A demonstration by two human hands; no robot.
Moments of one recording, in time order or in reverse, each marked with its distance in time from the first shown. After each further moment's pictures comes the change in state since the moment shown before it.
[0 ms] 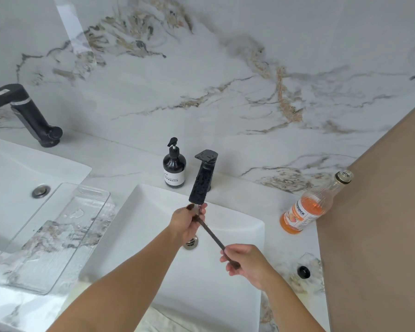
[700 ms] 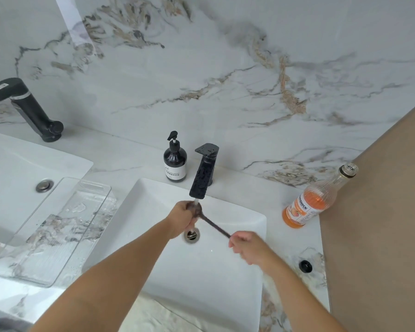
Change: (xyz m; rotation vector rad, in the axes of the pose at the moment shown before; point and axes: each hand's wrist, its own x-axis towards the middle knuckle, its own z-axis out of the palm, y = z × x) left_hand 0.002 0.006 -0.022 0.738 -0.088 0.055; right_hand -0.002 -0.028 -0.002 -0.451 0.031 -0.006
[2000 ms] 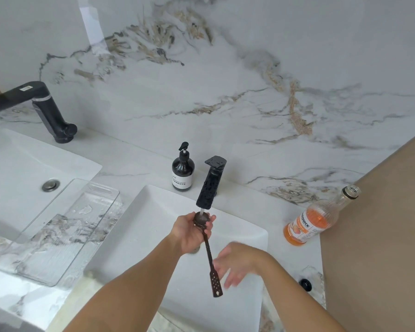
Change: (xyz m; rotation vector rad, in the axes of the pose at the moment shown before) left_hand -0.007 -0.004 0.006 -0.949 -0.173 -0.289; right_hand -0.010 -0.059 0.019 -0.339 -0.362 0.202
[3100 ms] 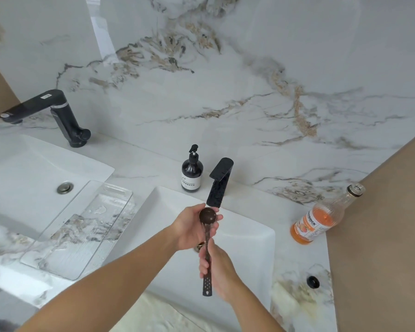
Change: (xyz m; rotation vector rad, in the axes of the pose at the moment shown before) left_hand -0.053 0.020 0.016 0.379 -0.097 0.010; right_hand 0.029 -0.010 0.100 0.867 0.278 -0.399
